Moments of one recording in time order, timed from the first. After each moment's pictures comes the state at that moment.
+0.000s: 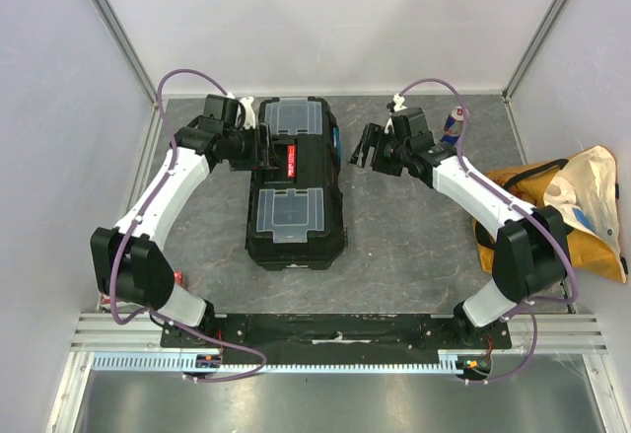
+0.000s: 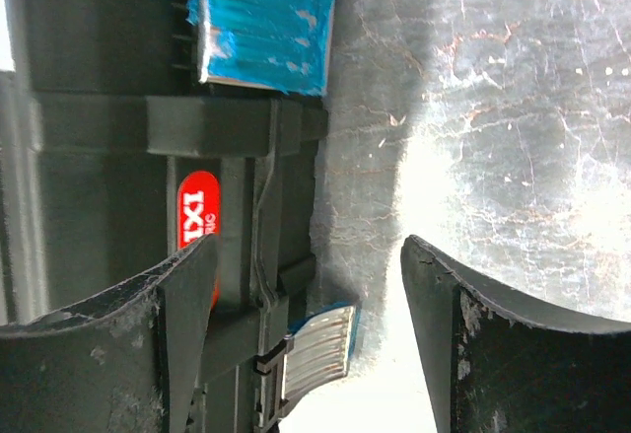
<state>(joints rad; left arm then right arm) -0.26 1.51 1.38 -0.74 0.27 -0.27 0.42 1.59 1.24 -0.33 -0.18 0.58</state>
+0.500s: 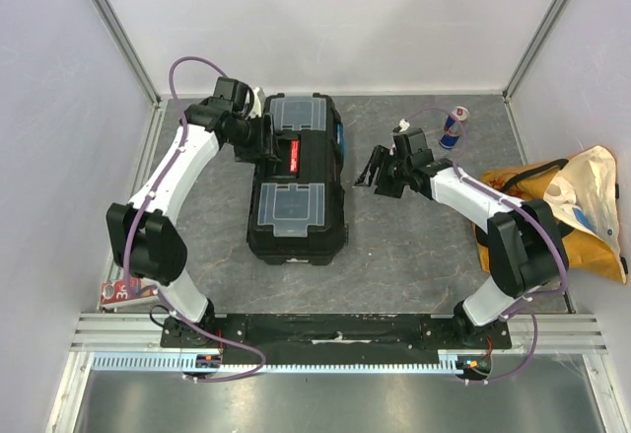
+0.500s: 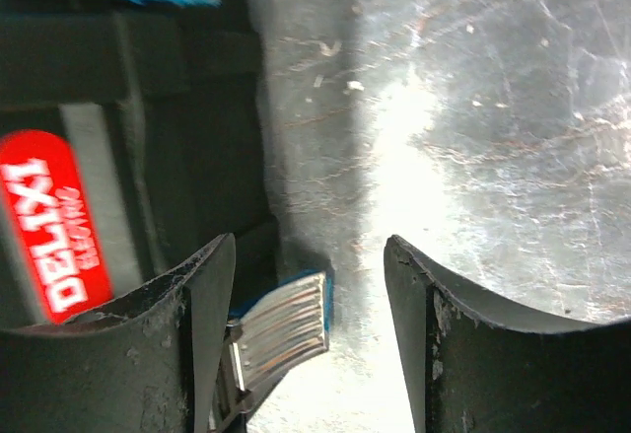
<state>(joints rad) -0.28 1.66 1.58 -0.92 0.21 -0.30 0.39 1.60 1.07 -0.27 -0.21 0.67</state>
